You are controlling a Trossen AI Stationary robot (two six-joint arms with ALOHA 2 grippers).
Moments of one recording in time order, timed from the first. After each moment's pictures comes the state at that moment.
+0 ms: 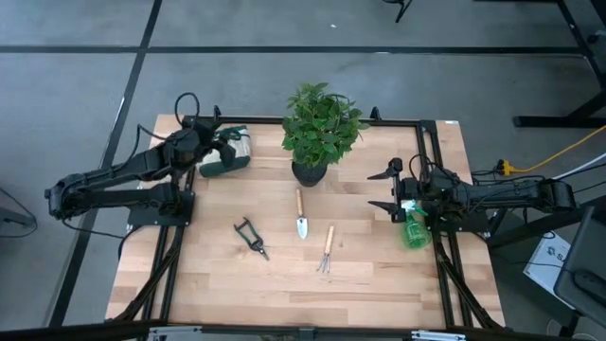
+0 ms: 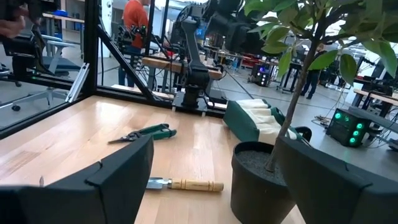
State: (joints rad) left arm 0.43 0.66 0.60 -0.29 -0.61 -0.13; right arm -0.12 0.58 0.01 0.61 -0.16 -0.16
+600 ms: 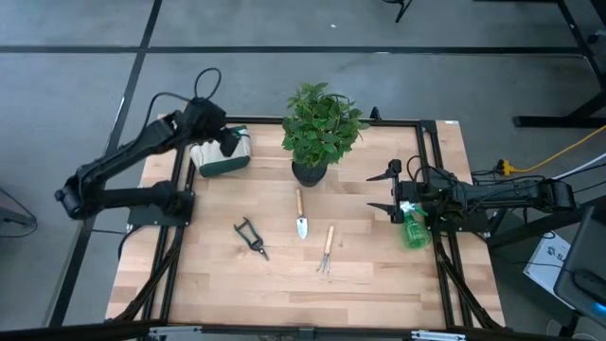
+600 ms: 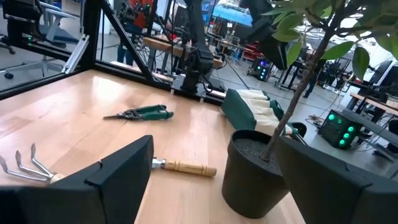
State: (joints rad) left arm 0.78 0.98 0.90 -0.73 -0.15 -0.12; right arm -0.12 0.58 0.01 0.56 -0.16 -0.28
